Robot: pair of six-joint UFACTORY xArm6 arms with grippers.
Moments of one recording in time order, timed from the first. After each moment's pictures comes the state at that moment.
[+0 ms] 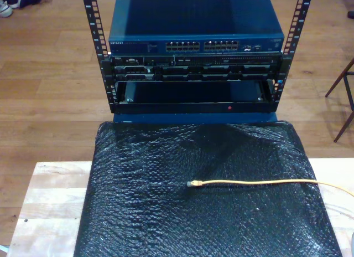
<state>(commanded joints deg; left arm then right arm) 81.2 -27.0 -7.5 5.3 63.1 -182.9 -87.1 -36.3 -2.3 1.7 53.9 -184.0</state>
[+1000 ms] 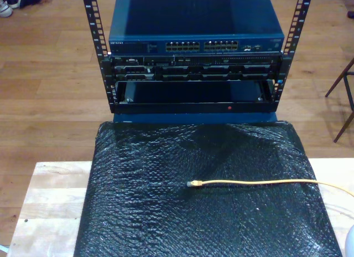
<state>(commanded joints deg) 81.2 -27.0 -7.6 5.3 63.1 -182.9 -87.1 -37.2 -2.5 1.7 54.0 -183.7</state>
